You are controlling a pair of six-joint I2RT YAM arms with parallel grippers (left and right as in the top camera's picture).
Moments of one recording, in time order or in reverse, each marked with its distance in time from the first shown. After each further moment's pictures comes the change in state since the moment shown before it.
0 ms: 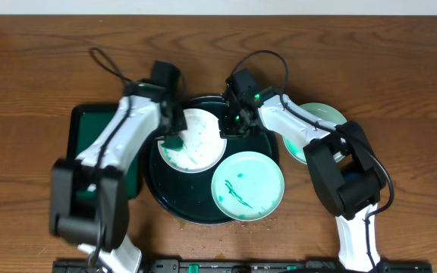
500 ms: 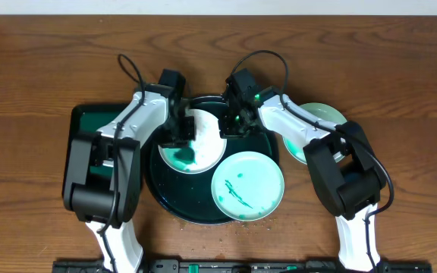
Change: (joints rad) left arm 0.006 0.143 0.011 -0.013 0.283 0.260; right arm 0.000 0.000 0.000 0.001 -0.001 0.000
